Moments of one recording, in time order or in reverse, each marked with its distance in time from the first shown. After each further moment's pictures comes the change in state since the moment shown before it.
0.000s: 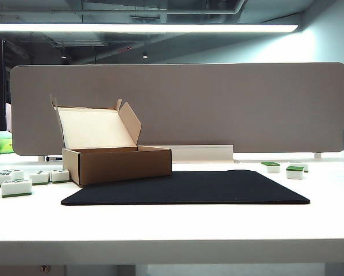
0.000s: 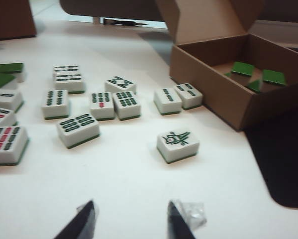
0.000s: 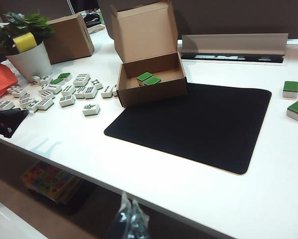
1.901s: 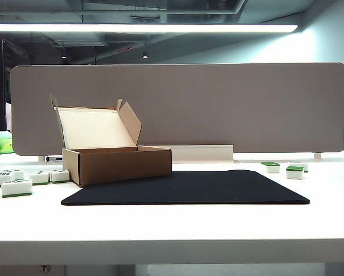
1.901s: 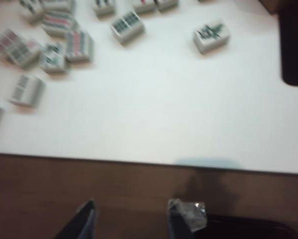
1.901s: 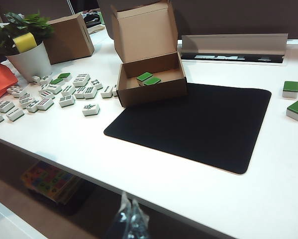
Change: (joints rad) left arm -0.126 0.538 0.924 -1.048 -0.189 -0.042; right arm 0.000 0.000 0.000 0.000 0.000 0.000
